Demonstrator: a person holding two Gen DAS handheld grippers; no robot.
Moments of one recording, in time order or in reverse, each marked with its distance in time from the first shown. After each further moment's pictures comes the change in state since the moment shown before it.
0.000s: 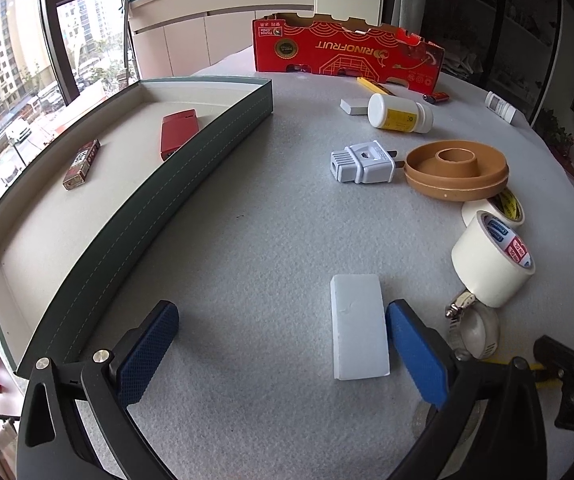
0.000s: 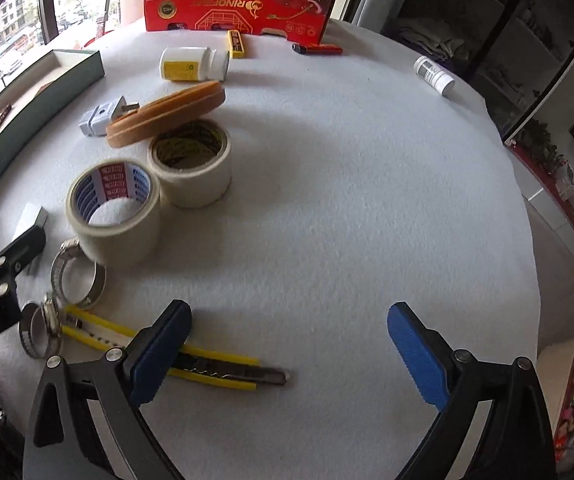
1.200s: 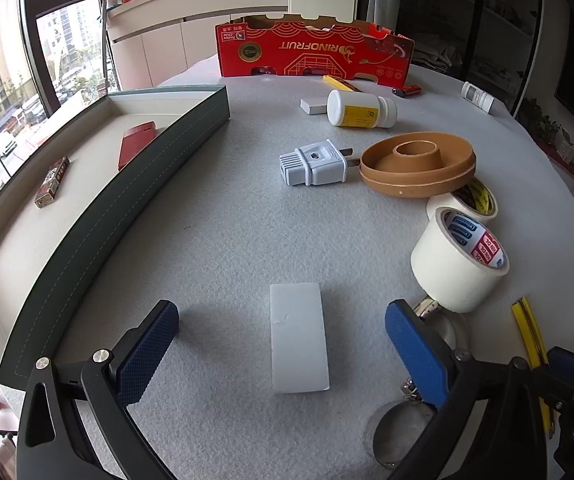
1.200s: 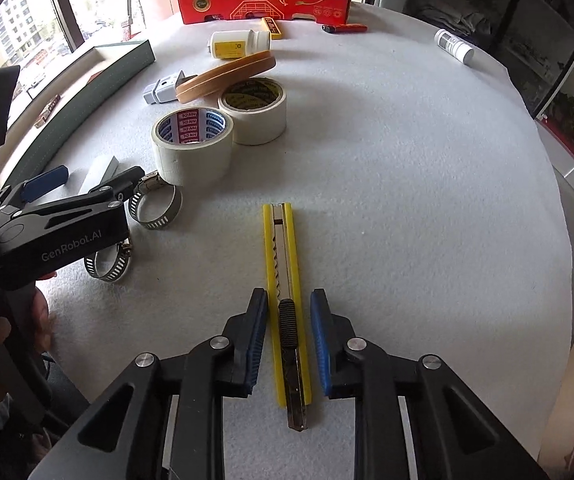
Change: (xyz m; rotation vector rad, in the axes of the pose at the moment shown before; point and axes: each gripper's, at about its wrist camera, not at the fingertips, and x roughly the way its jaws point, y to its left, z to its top) left arm 0.002 -0.026 0.004 0.049 -0.004 -0.046; right arm -0.018 0.013 -0.028 0.043 -0.020 0.116
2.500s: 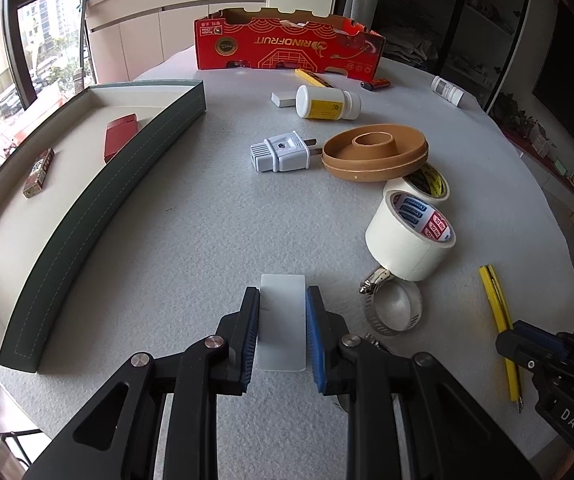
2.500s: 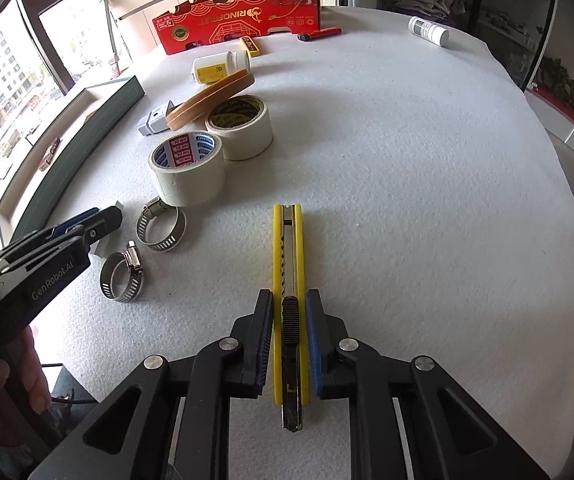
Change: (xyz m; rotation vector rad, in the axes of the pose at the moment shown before) left arm -0.023 -0.001 -0.007 0.012 0.046 -0.109; right arm -0.011 -0.015 -0.004 0.143 -0.054 0.064
